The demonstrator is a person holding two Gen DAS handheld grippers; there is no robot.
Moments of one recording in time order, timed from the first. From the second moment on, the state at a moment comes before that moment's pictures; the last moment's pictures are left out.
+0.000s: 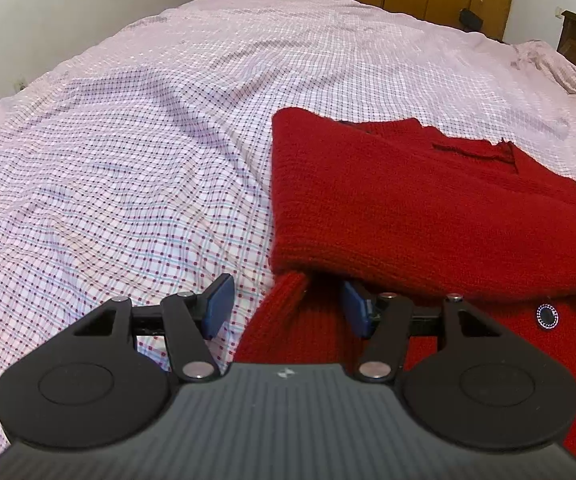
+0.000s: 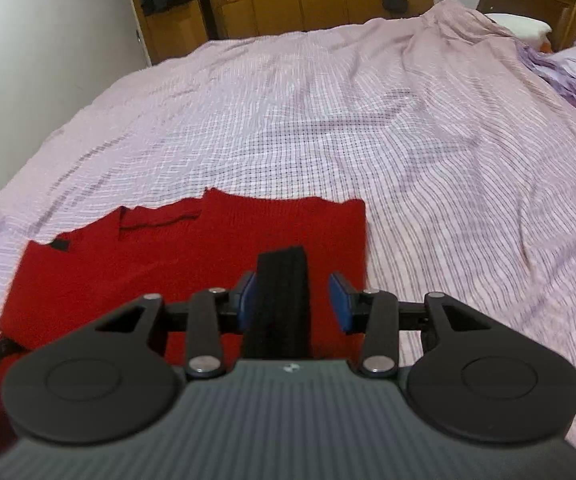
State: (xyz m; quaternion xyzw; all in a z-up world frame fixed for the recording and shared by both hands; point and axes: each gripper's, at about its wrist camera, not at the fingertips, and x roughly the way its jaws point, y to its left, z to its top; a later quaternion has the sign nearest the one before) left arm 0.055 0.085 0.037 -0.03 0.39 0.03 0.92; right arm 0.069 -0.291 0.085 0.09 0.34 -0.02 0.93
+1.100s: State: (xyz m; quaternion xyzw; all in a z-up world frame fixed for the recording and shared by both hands) left arm 0.062 0.077 0.039 0.01 0.38 0.02 0.92; right arm 0.147 -0.292 0.035 0.03 0.34 -0.08 0.93
